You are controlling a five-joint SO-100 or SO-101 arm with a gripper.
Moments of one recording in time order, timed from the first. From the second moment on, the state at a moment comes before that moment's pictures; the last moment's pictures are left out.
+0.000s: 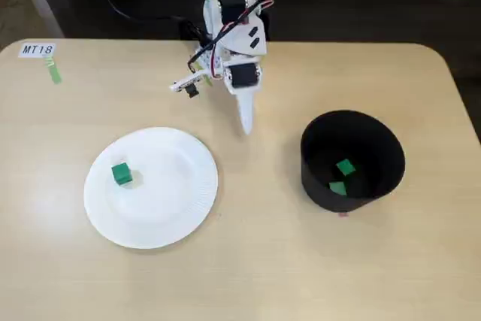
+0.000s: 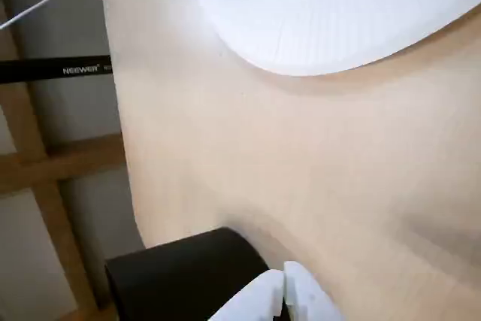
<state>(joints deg) -9.4 184.4 176.8 48.3 -0.6</state>
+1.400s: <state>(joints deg) 36.2 85.3 91.9 77.8 24.9</state>
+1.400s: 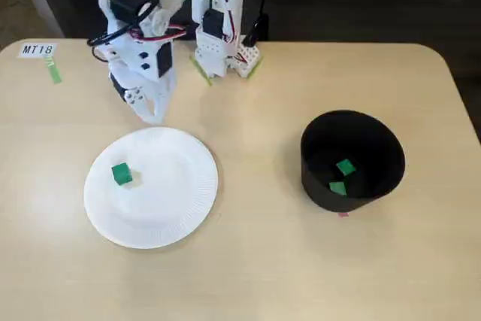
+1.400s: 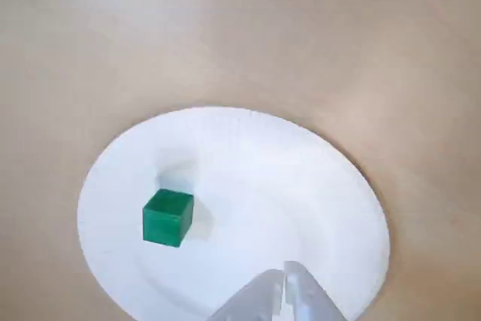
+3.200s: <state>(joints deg) 36.2 59.7 79.5 62.9 18.6</state>
